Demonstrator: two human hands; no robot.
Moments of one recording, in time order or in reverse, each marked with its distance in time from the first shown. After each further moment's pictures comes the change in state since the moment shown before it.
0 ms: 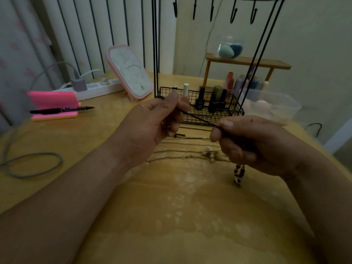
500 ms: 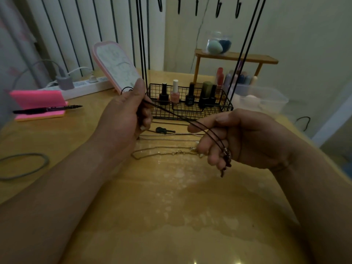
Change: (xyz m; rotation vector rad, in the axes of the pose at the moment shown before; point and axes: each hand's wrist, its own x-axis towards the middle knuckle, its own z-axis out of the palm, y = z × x) left_hand 0.004 0.001 -0.007 -0.020 0.262 0.005; right_hand -0.005 -0.003 -0.002 0.233 -0.182 0.058
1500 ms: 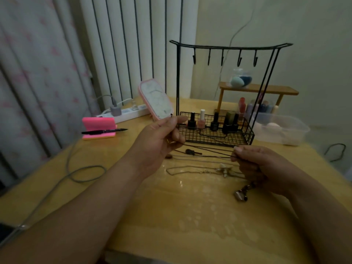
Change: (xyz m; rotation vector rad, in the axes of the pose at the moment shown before) left_hand -0.026 0.033 -0.013 -0.095 -0.117 -0.050; right_hand -0.001 0.021 -0.016 -0.202 0.481 0.053
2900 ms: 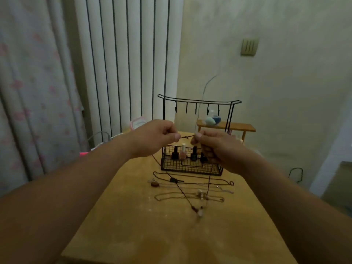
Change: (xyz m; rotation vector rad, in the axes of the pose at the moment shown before) left_hand 0.001 0.128 0.041 1.175 -0.237 0.265; right_hand -0.030 -0.142 0.066 -0.232 0.091 -0.228
